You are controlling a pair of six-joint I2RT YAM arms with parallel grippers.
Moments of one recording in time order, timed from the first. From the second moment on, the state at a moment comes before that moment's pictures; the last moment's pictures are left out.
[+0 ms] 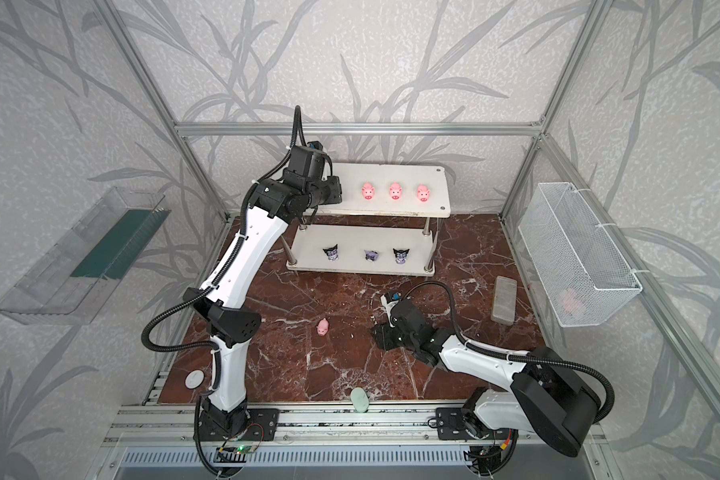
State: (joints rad) left arm -0.51 2.08 2.55 -1.03 -0.23 -0.39; right arm 0.77 1.28 0.49 0.05 -0.10 0.52
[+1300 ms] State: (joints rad) left arm -0.48 2.12 2.60 -1.00 -0.17 -0.39; right arm 0.77 1.30 0.49 0.05 -0.10 0.52
